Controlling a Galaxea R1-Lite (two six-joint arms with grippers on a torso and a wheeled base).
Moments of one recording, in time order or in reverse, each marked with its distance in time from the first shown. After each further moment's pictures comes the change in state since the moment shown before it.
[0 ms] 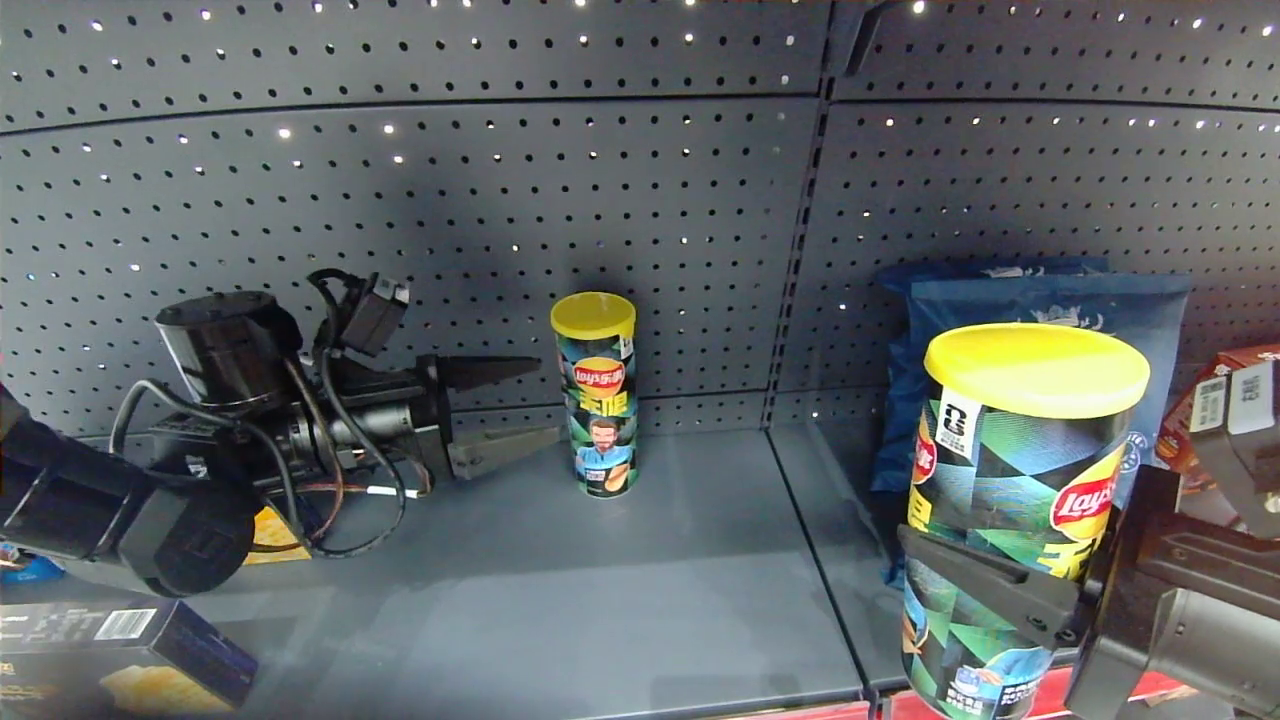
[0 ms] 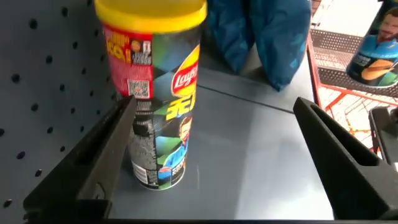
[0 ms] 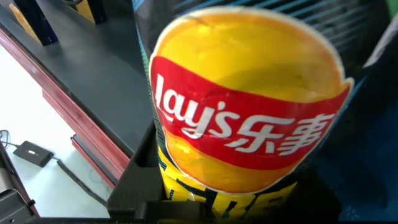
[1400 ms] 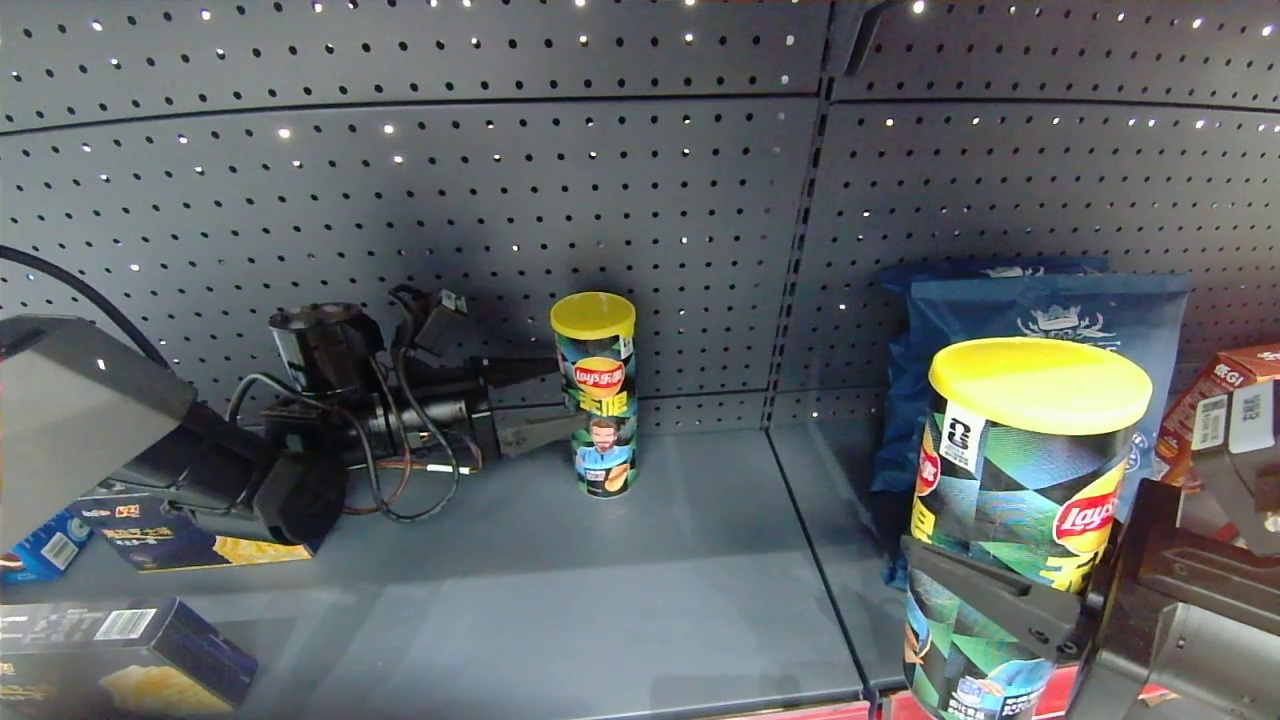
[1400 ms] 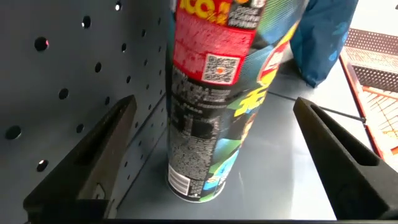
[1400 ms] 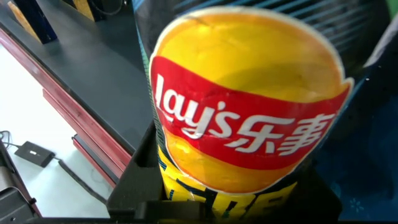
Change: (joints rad) left arm 0.000 0.223 -0.203 0.000 0.004 -0.001; right arm -0.003 -0.003 0.037 -0.034 -0.001 0.011
